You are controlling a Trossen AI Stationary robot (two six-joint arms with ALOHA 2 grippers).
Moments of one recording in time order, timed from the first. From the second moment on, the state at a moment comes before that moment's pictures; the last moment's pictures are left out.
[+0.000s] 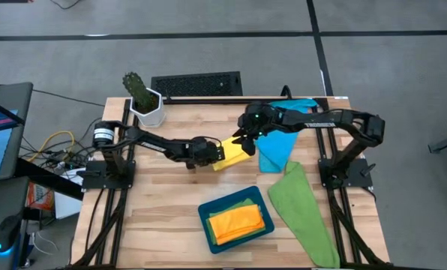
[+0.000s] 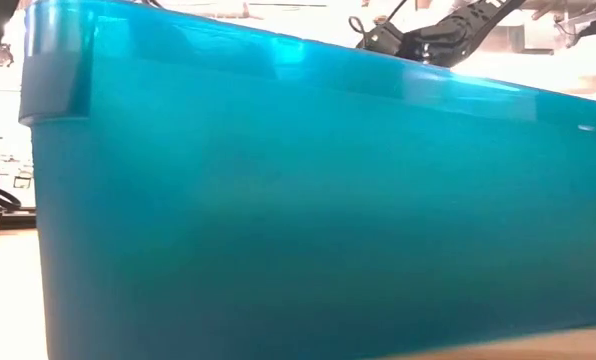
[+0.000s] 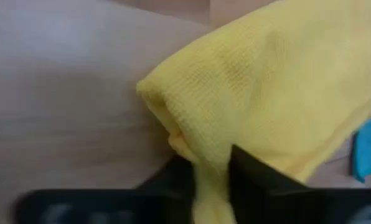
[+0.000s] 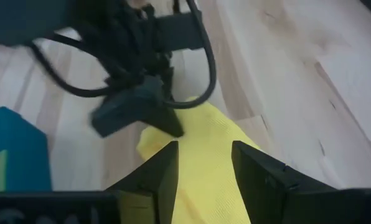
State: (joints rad) left arm 0.11 1.86 0.90 -0.09 -0.17 -1.54; right arm -0.36 1.62 0.99 -0.11 -0.37 -0.04
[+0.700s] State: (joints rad) left arm 0.08 1.77 1.14 0.12 -0.09 -1.57; right arm -0.39 1.05 0.99 -0.50 -0.33 0.04
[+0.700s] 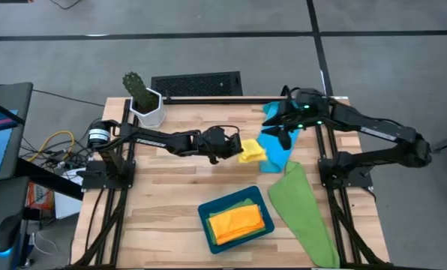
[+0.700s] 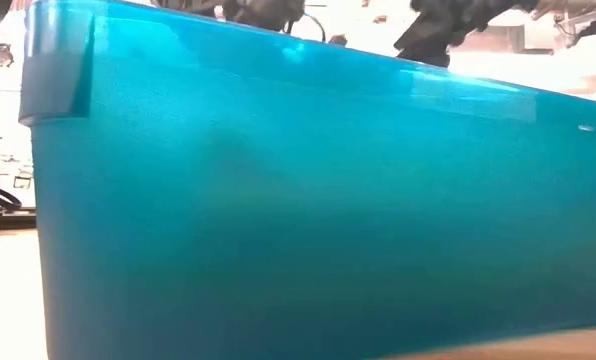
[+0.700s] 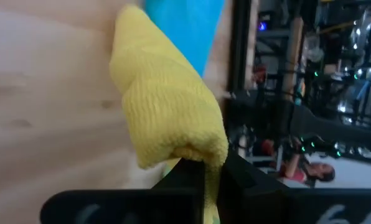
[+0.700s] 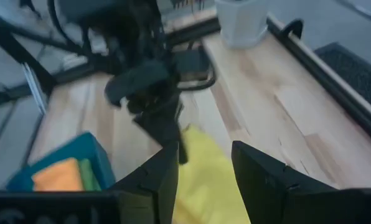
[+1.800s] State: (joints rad) left arm -0.52 1.88 1.48 -0.17 -0.72 -1.94; right arm 0.10 0.79 0.99 -0.64 0.00 0.42
